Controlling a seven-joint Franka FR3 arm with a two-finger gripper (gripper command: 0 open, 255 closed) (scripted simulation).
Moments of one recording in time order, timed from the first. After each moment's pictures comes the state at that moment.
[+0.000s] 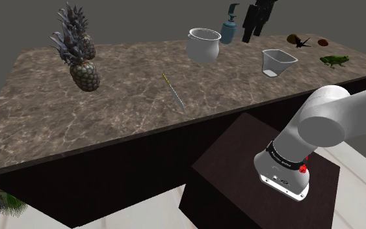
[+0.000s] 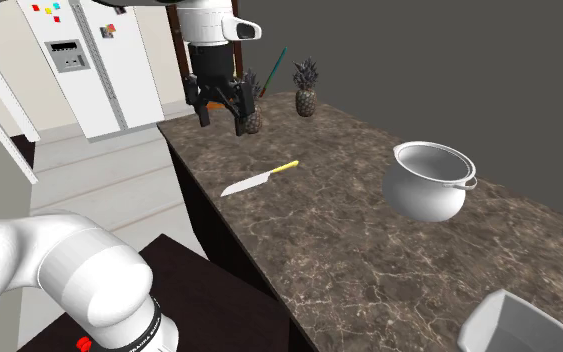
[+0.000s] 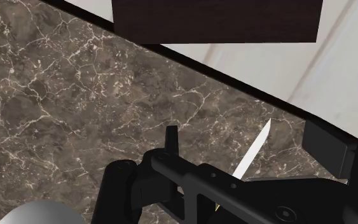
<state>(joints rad) 0.00 -0.74 -0.07 -2.30 -0.08 1.52 -0.08</state>
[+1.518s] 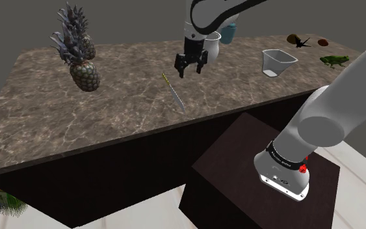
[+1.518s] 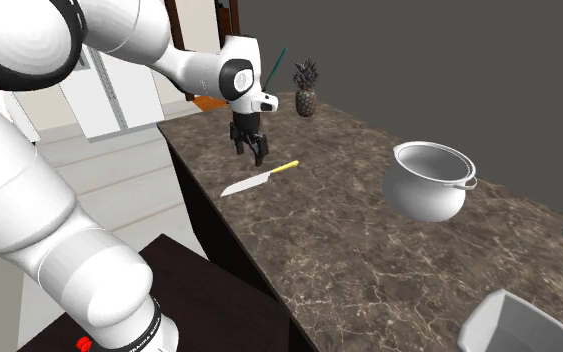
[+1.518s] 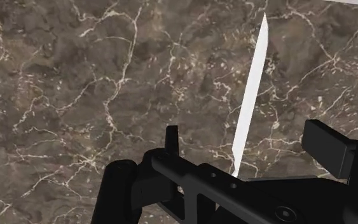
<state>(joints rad) 0.00 -0.13 0.08 -2.30 0.01 2.14 0.35</state>
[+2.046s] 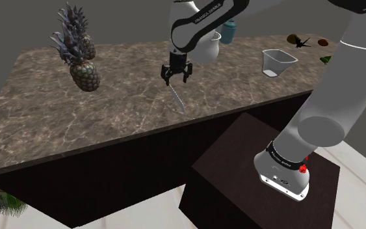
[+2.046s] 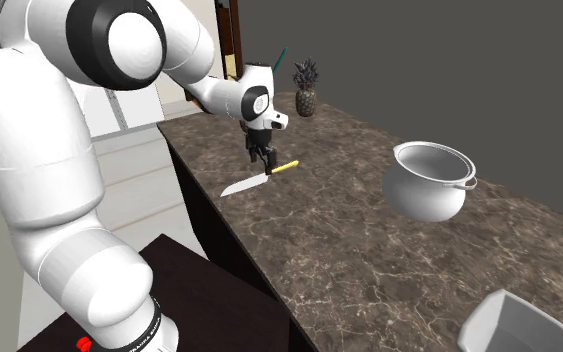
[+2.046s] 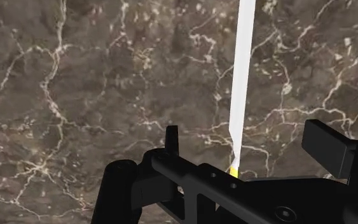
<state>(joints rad) 0.00 0.17 0.08 -2.15 -0.01 2.30 0.48</state>
